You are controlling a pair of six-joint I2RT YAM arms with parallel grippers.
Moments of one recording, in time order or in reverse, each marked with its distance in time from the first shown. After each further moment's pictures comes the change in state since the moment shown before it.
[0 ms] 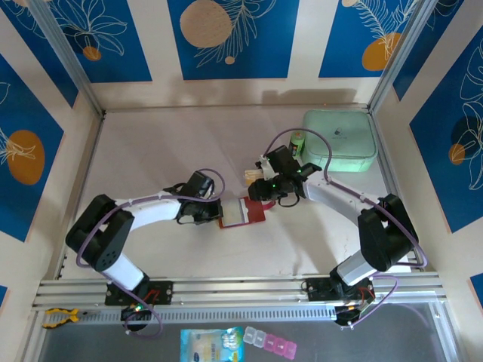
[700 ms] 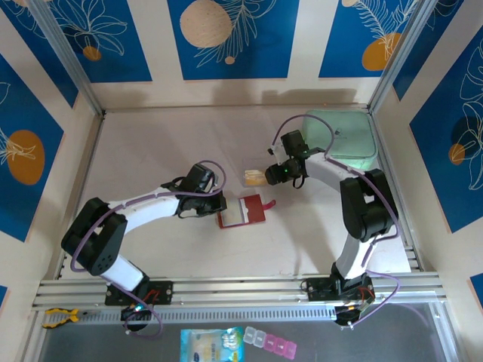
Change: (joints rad) left arm 0.000 -0.043 0.065 -0.019 0.012 0.011; right arm -0.229 0.222 0.126 0.060 0.174 -0.447
